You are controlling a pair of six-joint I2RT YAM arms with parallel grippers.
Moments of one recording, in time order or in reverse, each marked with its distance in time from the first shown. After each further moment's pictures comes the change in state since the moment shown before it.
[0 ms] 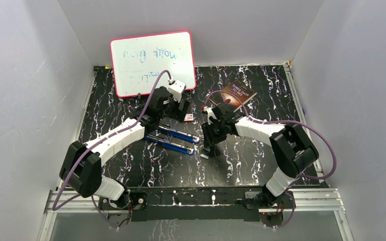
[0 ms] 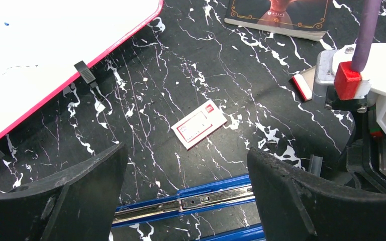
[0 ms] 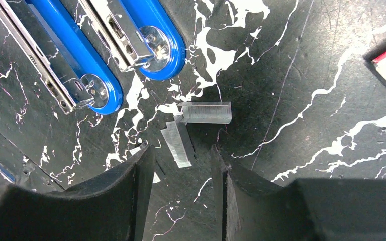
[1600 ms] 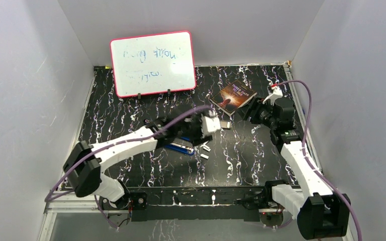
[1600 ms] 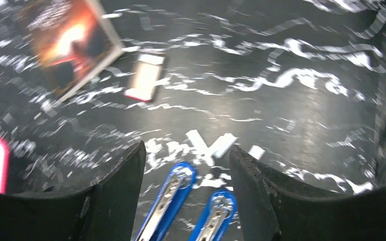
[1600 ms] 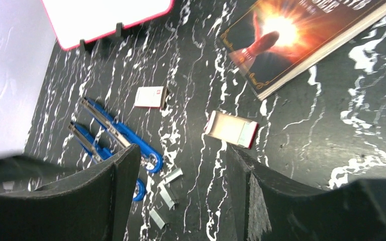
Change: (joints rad) left arm -0.352 0.059 0.061 -0.165 0.334 0.509; right arm -0.513 -0.683 -0.253 0.275 -0.010 0.297
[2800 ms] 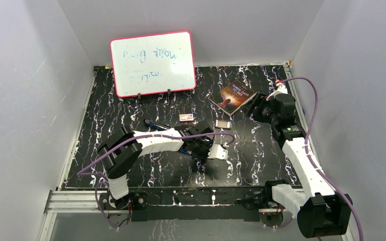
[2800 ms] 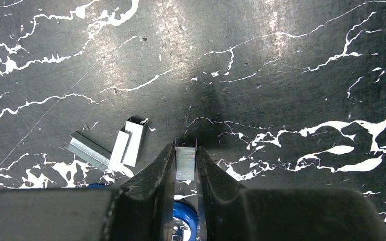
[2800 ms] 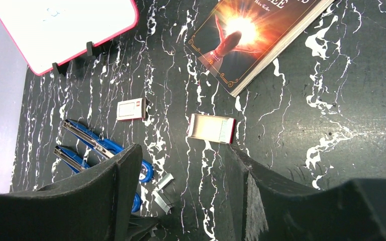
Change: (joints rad) left arm -0.054 0.311 0.045 -0.177 0.043 0.245; right arm 0.000 0.037 0.098 -0.145 0.113 0.029
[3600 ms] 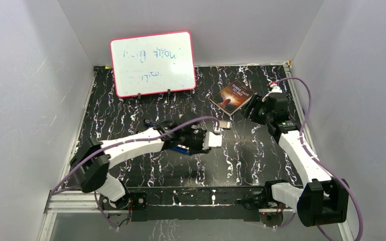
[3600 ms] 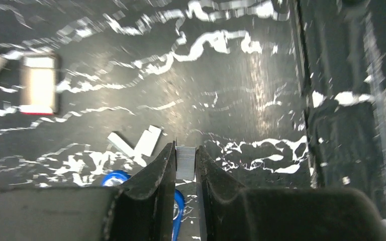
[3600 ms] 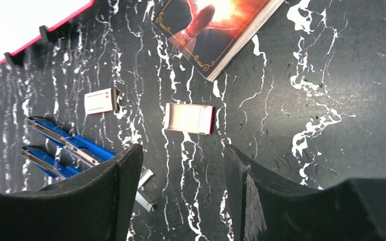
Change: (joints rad) left arm 0.090 -0.331 -0.072 0.105 0.214 -0.230; right arm 0.035 0.132 0.025 -0.035 0.080 -0.026
